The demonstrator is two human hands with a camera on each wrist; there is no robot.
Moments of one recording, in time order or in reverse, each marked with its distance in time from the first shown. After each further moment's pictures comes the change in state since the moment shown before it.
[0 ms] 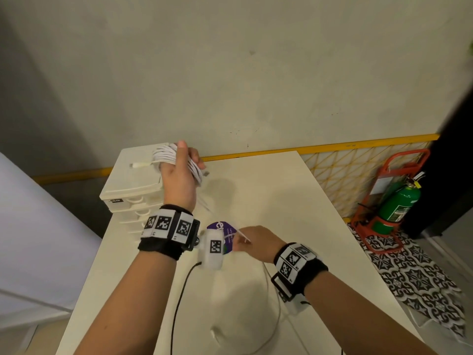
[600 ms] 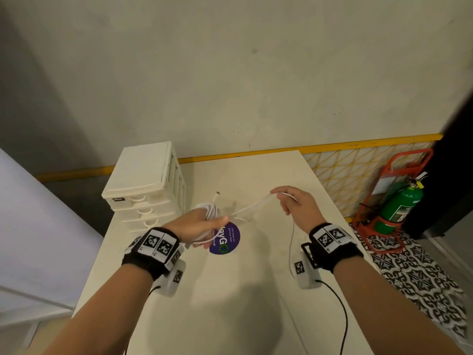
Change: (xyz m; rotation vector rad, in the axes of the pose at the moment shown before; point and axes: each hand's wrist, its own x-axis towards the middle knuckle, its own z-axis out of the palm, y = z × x) left_hand -0.025 -0.033 -0.062 1.104 -0.937 -0.568; right_hand -0.013 0.039 -0.070 0.467 0.636 0.047
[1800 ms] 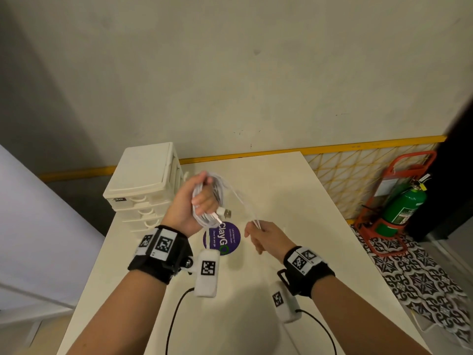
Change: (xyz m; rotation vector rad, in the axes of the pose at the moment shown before) left_hand 0.001 0.031 -0.005 -1.460 -0.084 0.590; right_hand -0.039 0.001 0.063 0.144 -0.364 0.272
